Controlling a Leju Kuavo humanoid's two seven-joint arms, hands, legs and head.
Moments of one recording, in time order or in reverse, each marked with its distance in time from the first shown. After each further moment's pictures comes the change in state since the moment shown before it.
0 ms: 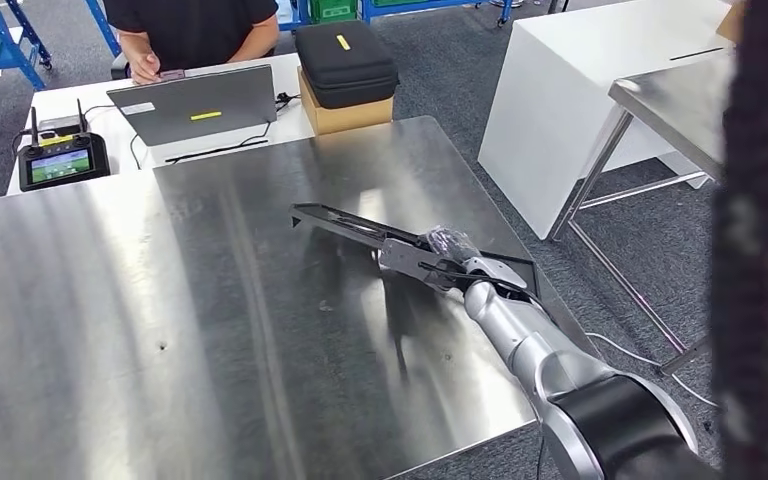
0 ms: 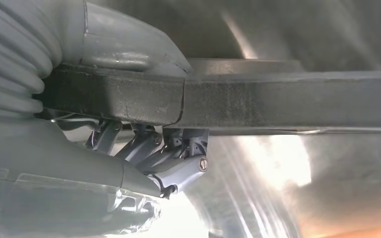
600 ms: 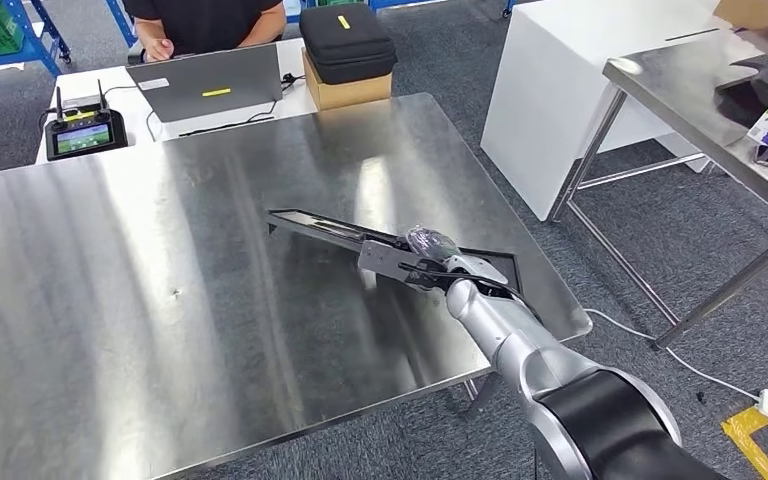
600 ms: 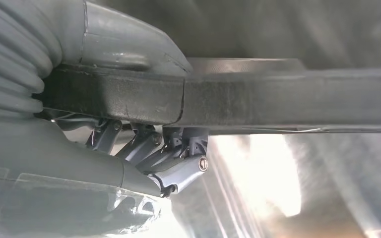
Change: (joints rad) left arm 0.011 -0.003 0.000 0.002 -0.002 0.001 0.004; right arm -0.013 0.040 0.021 -0.003 0.004 0.012 0.004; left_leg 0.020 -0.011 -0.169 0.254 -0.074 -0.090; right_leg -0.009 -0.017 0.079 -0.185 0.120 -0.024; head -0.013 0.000
